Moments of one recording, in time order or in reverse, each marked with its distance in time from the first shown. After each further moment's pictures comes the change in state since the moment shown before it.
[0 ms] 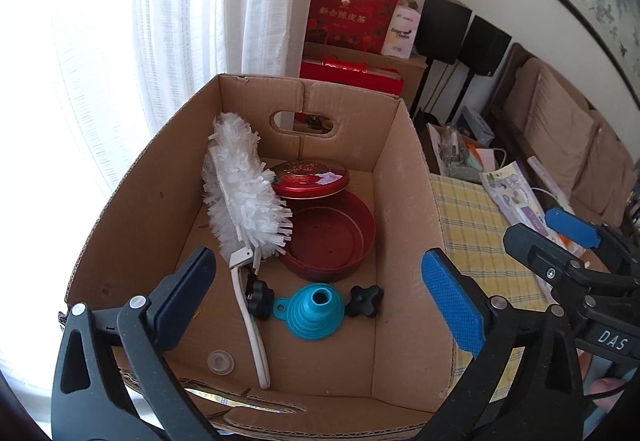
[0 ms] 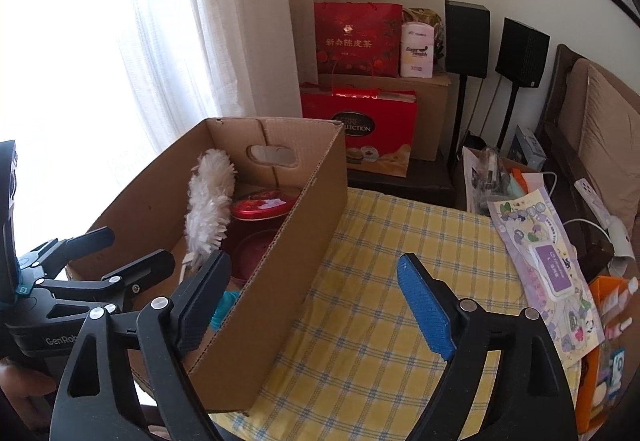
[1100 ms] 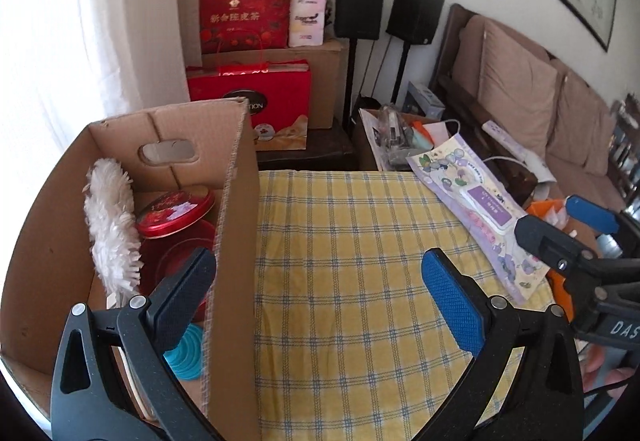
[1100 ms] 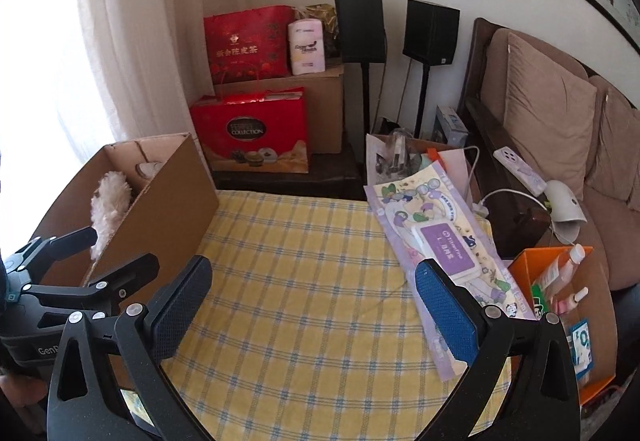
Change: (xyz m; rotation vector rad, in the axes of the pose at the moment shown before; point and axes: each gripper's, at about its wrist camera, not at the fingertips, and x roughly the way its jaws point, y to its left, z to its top) left arm 0.043 -0.156 0.005 0.204 -0.002 -0.063; right arm -0.032 -0.145 -0.017 0.140 -0.016 -0.196
